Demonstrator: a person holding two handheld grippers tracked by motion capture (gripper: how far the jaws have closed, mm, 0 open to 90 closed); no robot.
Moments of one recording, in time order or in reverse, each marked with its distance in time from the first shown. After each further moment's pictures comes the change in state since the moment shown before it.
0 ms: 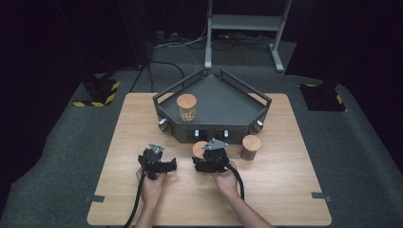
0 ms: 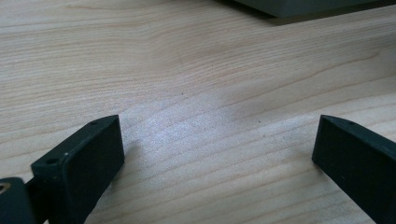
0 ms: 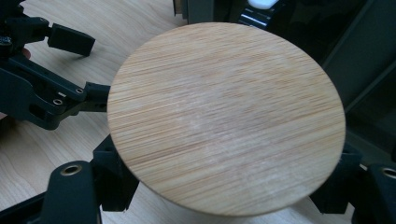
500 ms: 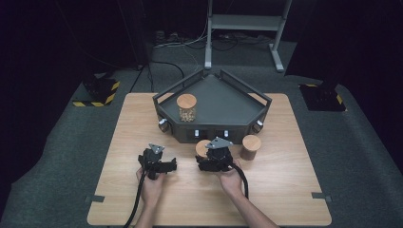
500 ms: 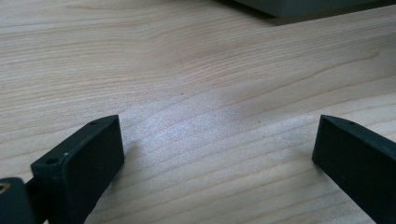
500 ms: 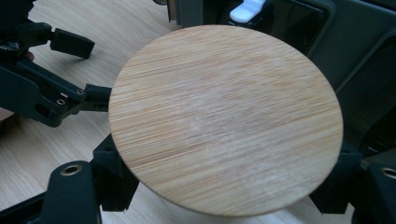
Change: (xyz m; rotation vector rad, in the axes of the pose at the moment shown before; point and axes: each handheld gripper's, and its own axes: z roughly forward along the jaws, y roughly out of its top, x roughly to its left) left arm 0.000 0.000 0.000 0.000 0.000 0.000; right arm -0.007 0.004 -0.014 -0.003 -0.001 -0.009
